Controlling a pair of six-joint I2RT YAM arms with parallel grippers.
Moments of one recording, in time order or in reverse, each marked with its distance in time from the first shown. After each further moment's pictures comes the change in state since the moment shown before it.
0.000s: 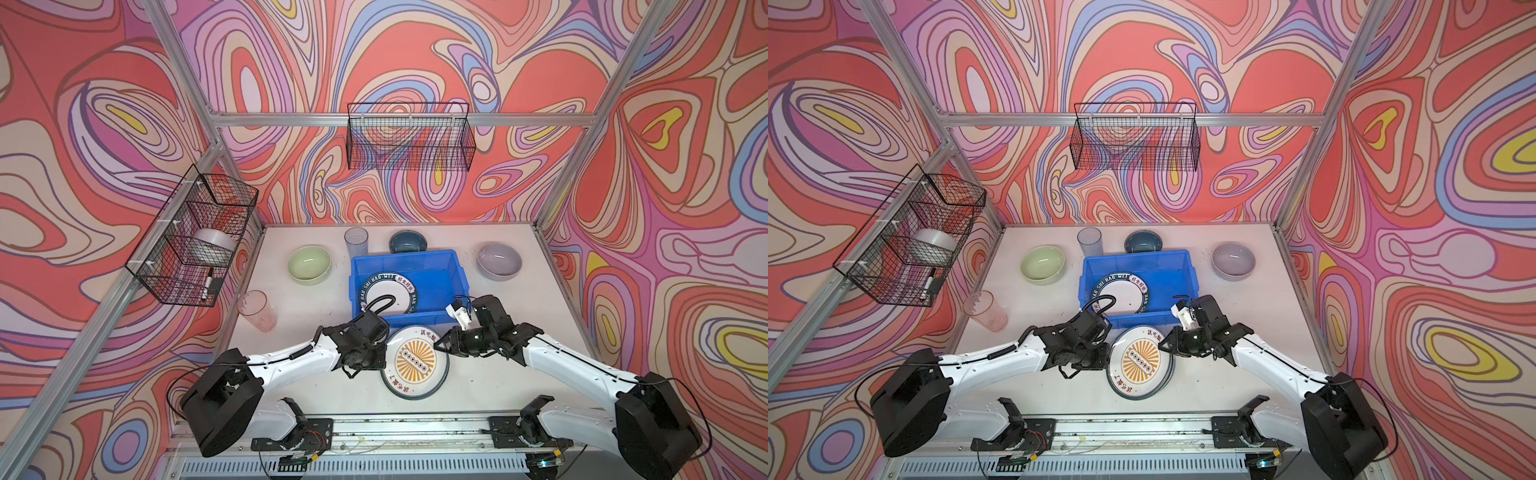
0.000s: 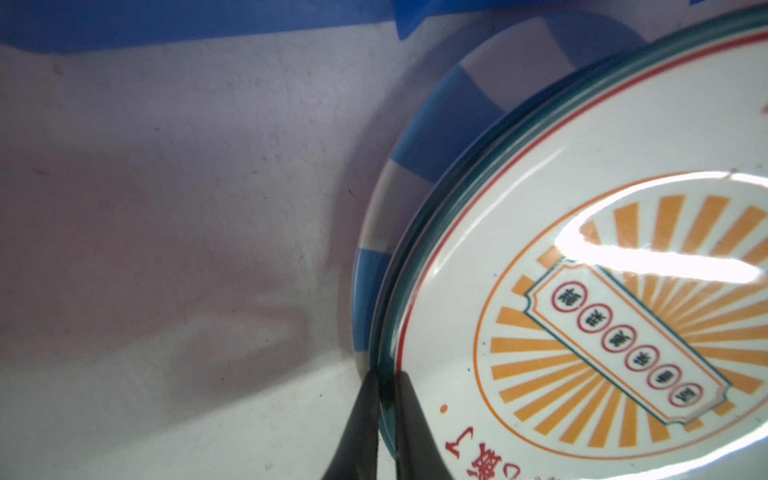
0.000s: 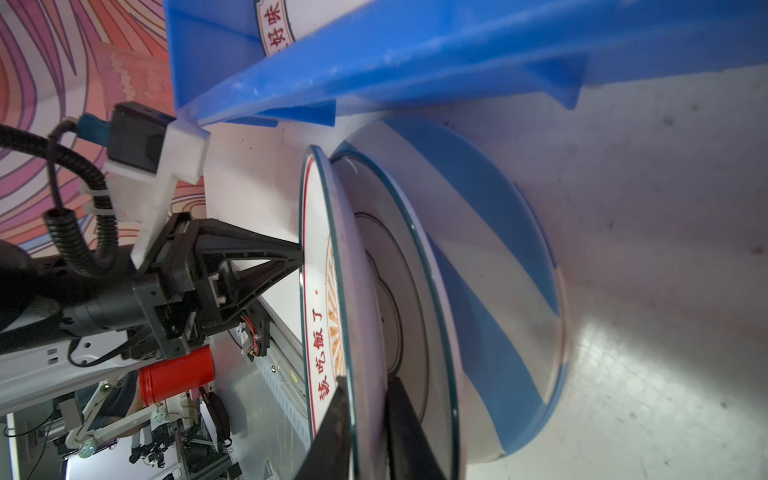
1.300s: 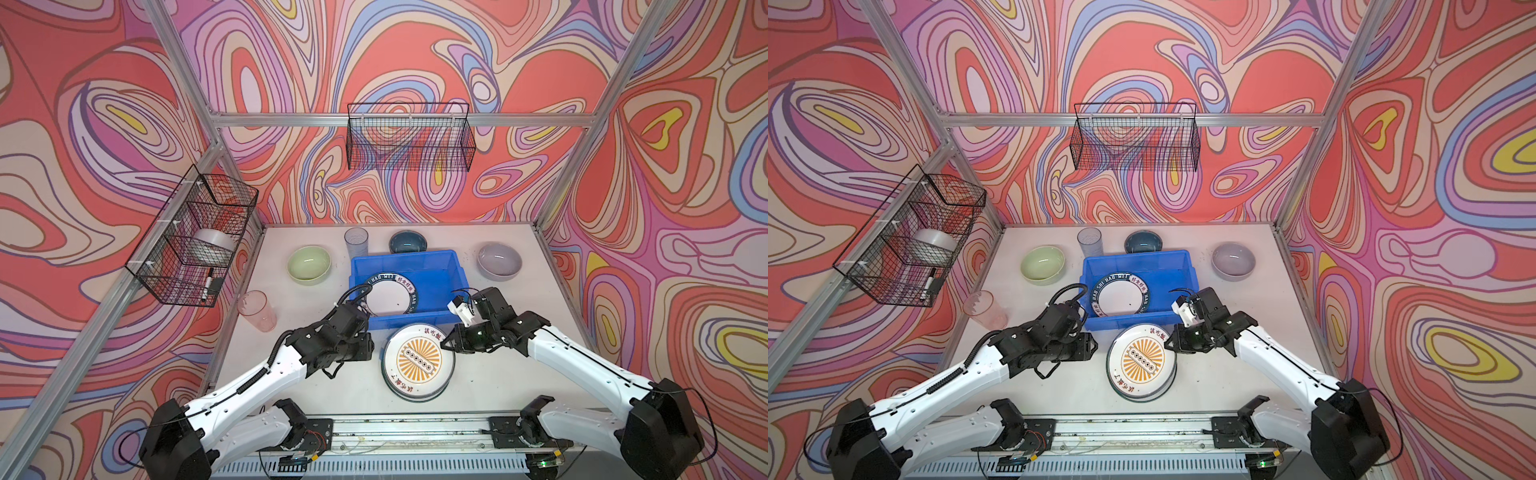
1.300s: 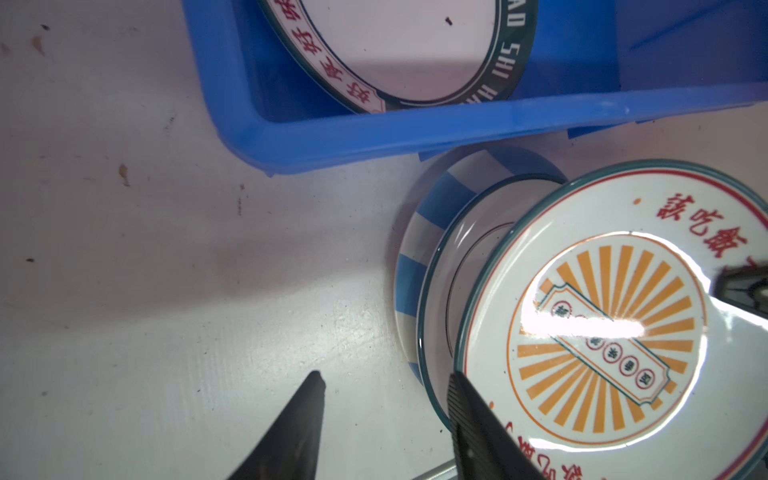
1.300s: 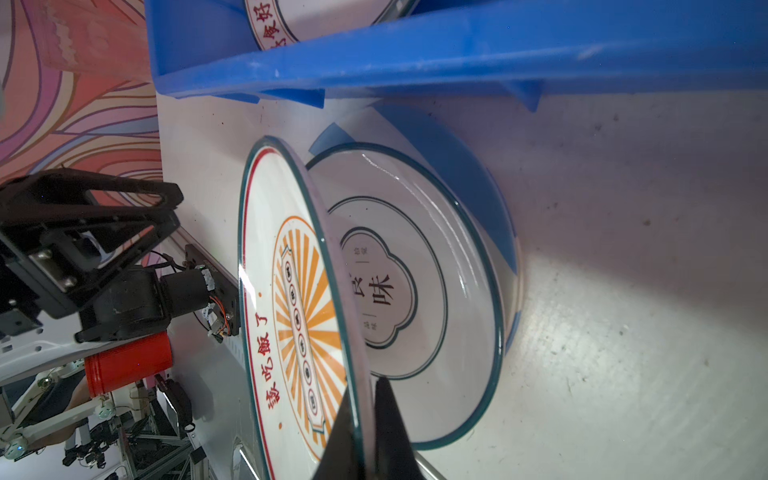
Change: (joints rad) left arm 0.114 -0.325 0.054 -0.234 -0.116 0.049; right arm 0.002 -0.021 0.171 -0.309 0.071 -0.145
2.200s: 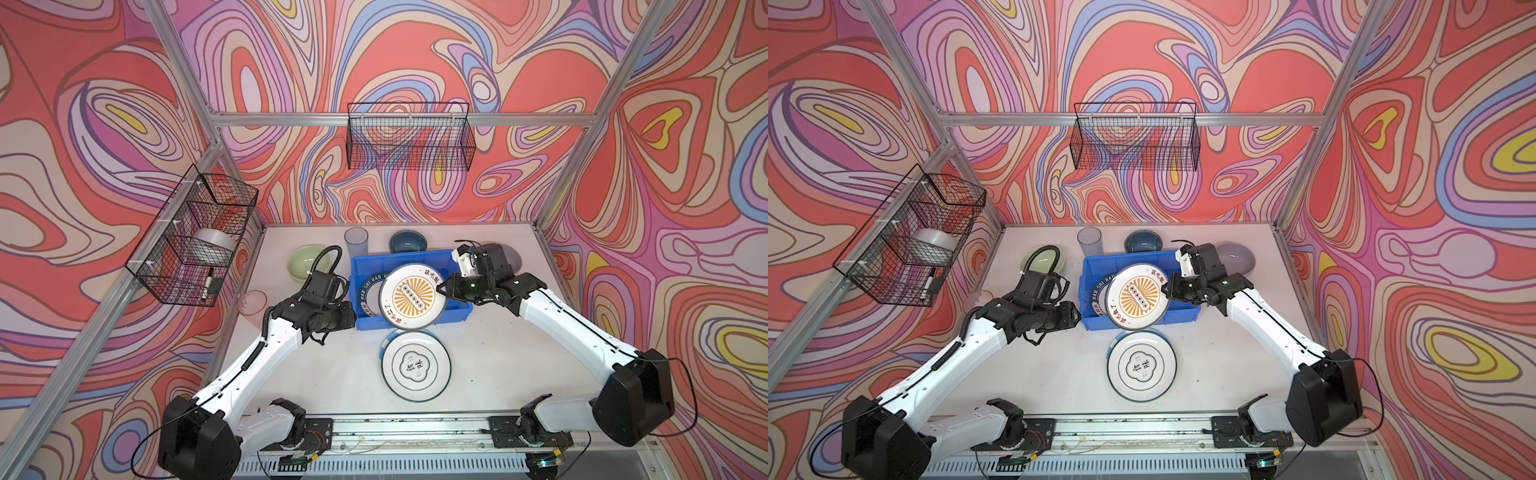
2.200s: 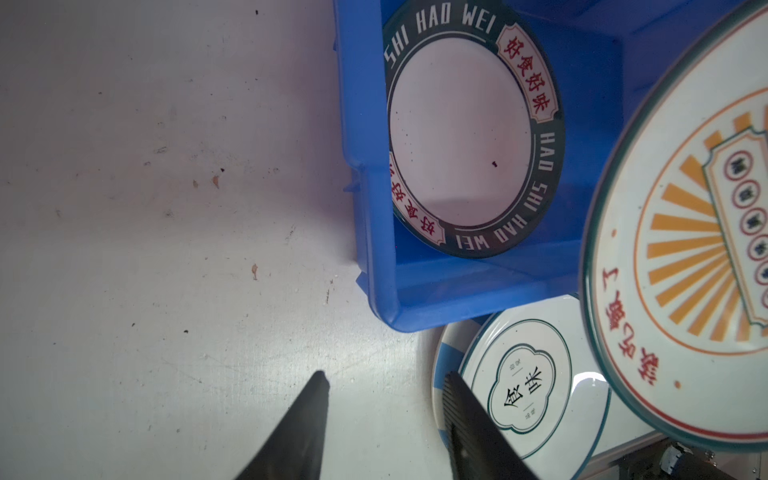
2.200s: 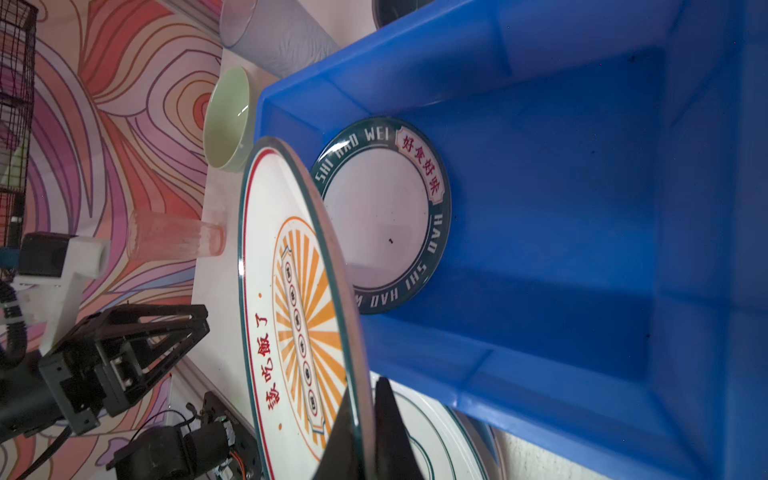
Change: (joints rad) left arm 0.312 0.156 0.195 -0.051 0.104 0.187; right arm -0.093 0.236 0.381 0.107 0.177 0.061
